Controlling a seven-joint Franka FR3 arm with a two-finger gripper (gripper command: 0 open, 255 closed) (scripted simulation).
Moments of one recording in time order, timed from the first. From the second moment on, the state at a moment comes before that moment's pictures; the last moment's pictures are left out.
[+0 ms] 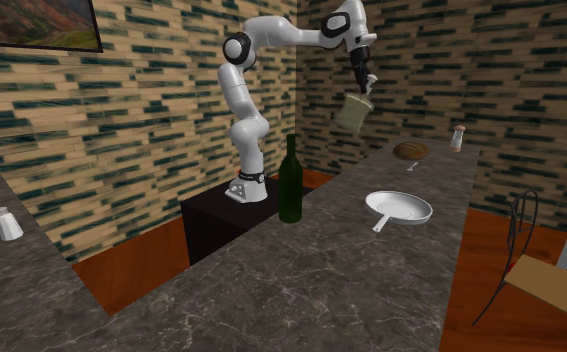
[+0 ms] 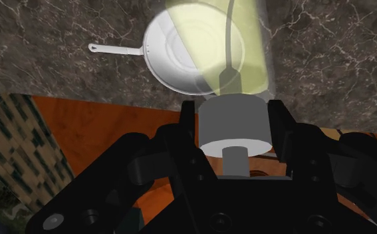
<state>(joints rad) 0.19 -0.38 0.28 -1.92 -0.11 1.79 0.45</state>
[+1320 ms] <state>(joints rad) 0.25 0.14 0.42 -1.62 -0.33 1.92 0.73</state>
